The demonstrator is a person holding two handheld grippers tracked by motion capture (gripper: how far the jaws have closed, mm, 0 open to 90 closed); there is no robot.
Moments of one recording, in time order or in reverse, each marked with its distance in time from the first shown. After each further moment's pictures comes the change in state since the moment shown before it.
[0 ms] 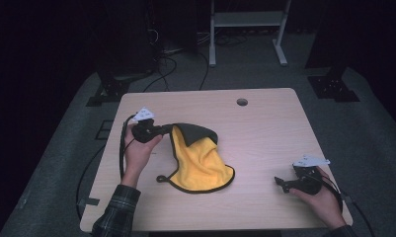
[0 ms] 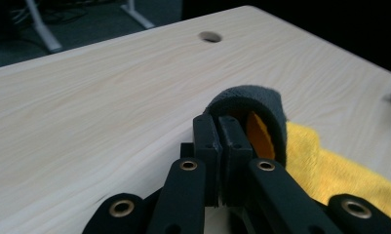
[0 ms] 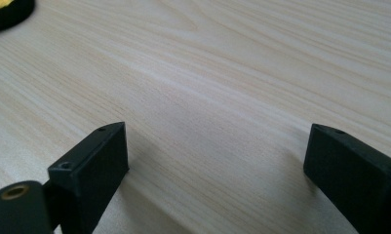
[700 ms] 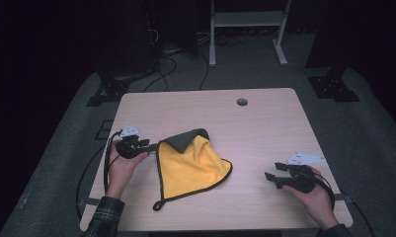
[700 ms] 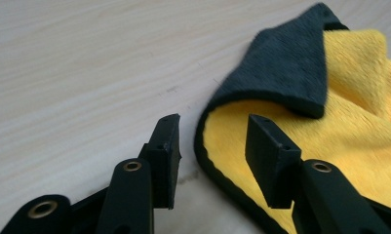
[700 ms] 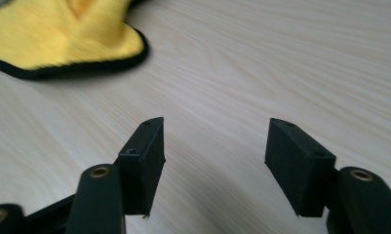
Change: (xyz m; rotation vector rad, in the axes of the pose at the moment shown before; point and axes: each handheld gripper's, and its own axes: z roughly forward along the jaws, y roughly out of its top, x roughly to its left) left arm 0.020 -0.062 -0.025 0.139 0.136 -0.049; right arm 0.031 0.028 -0.008 -0.098 0.164 -0.035
